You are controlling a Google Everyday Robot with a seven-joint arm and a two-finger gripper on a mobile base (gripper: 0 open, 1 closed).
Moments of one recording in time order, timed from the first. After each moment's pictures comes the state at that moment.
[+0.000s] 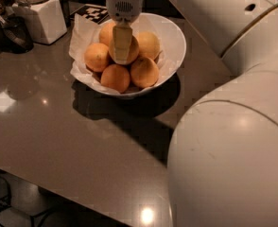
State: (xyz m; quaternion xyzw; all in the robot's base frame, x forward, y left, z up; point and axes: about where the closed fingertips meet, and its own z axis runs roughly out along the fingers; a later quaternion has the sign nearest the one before) arm 0.638 0.043 0.938 -0.71 0.70 -0.01 0.10
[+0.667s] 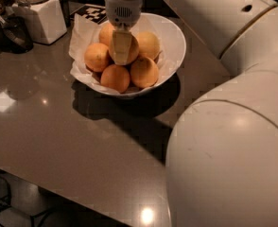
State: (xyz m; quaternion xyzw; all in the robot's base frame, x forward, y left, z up) arm 0.636 0.045 0.927 -0.71 0.69 -0.01 0.09
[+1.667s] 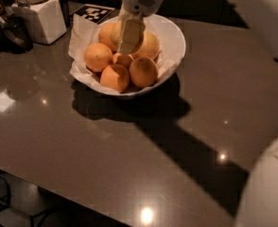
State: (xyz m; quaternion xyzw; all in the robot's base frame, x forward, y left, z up) arm 0.613 0.036 0.974 -0.72 0.65 0.05 0.21
